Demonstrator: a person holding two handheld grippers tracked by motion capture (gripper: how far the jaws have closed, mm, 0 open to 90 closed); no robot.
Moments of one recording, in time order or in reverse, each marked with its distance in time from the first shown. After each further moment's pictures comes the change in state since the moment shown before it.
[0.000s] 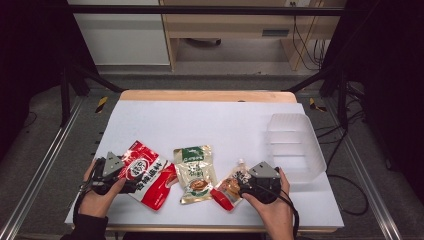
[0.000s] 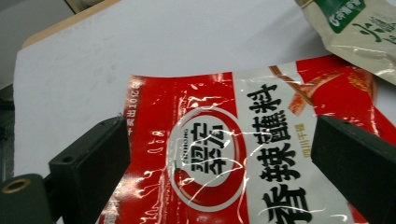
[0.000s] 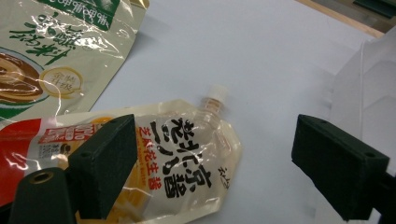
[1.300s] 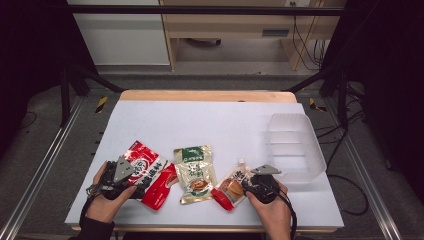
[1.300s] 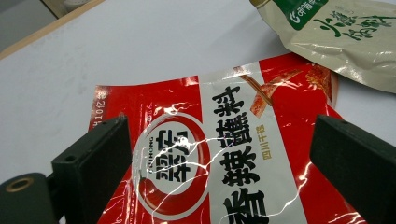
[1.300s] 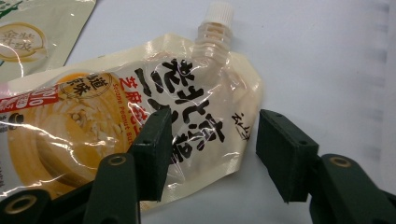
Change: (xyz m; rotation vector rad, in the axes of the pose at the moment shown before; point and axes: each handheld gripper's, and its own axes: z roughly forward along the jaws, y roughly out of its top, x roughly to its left) left arm -0.022 0.006 0.002 0.016 -0.032 0.063; right arm -0.006 -0.024 0.027 0.177 0.055 0.211
